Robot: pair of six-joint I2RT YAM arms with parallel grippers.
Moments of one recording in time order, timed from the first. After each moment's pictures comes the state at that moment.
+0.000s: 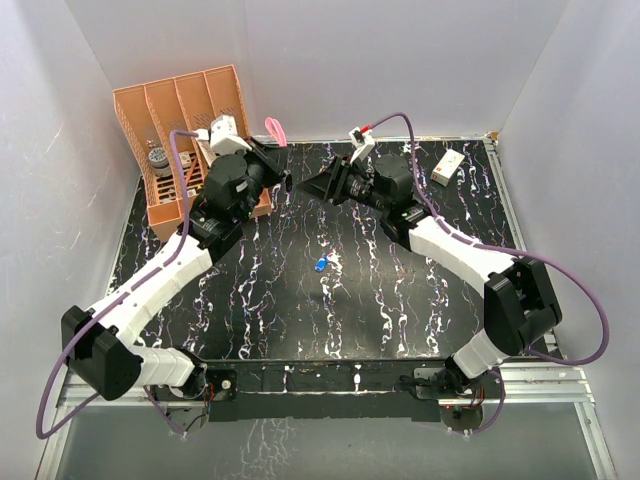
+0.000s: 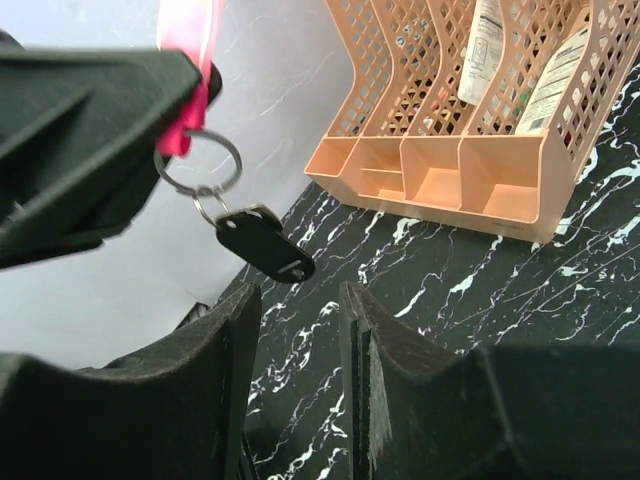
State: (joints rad) left arm -0.60 1.29 1.14 0.13 -0.33 -0.73; right arm 0.54 1.55 1.14 0.42 -0.47 0.72
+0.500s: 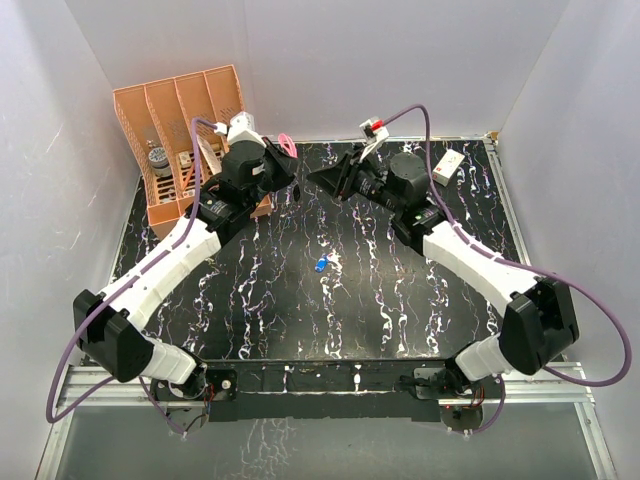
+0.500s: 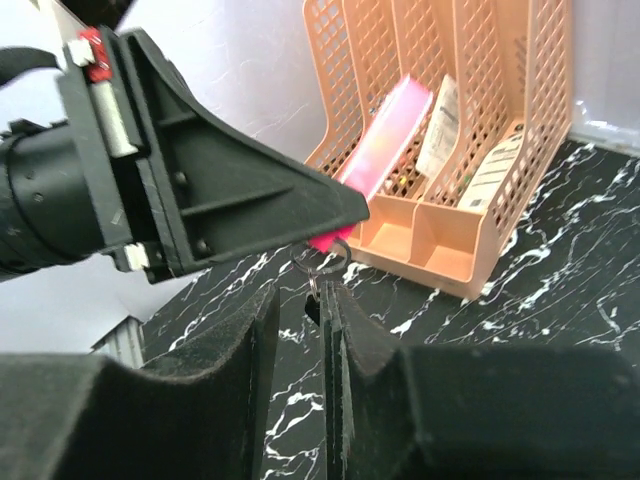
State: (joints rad) left arm -0.60 1.41 1.34 -0.18 -0.26 -0.78; right arm 0.54 1.44 1.13 0.38 -0.42 0.50
